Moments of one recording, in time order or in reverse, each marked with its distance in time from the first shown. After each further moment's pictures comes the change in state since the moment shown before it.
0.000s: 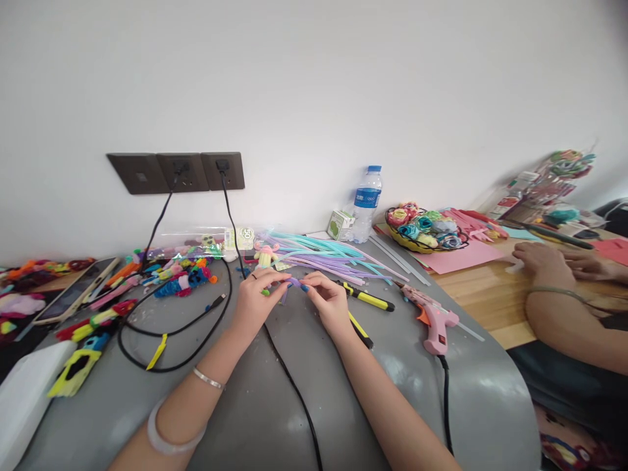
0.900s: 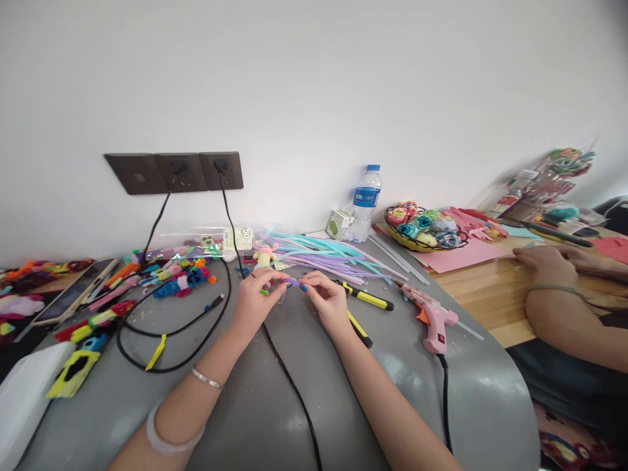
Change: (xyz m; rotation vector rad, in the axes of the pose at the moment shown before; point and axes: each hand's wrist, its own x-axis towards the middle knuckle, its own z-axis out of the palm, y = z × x) left_hand 0.003 0.004 -0.002 -0.048 -0.039 -0.038; right_hand 0.001 -0.001 0.000 0.008 -0.002 -0.011
